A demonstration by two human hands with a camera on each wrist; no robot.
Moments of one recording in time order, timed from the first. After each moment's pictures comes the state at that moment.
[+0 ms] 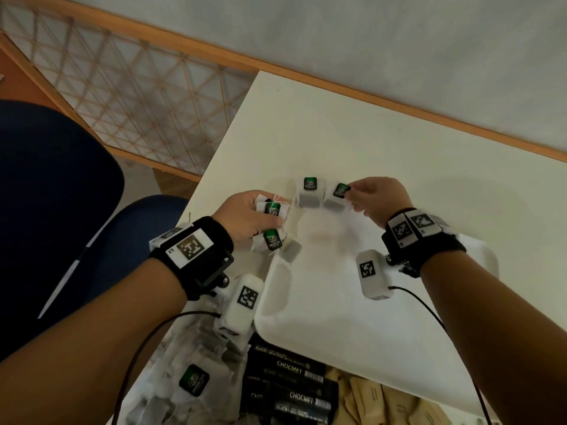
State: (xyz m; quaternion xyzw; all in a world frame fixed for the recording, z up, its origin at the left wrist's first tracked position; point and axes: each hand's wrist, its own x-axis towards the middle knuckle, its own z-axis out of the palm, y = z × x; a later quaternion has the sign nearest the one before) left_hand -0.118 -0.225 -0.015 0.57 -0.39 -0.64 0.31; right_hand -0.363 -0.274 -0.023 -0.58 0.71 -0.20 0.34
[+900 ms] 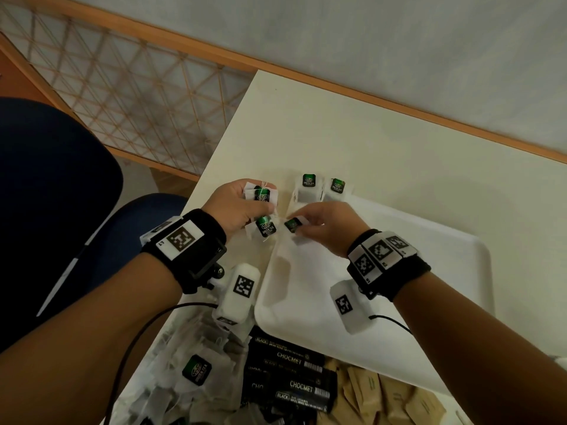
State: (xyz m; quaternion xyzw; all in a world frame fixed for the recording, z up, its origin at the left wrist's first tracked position) left_hand -0.108 -0.223 -0.014 0.57 -0.37 -0.63 0.38; right_hand -0.299 -0.221 -0.006 -0.72 0.58 -0.08 0.38
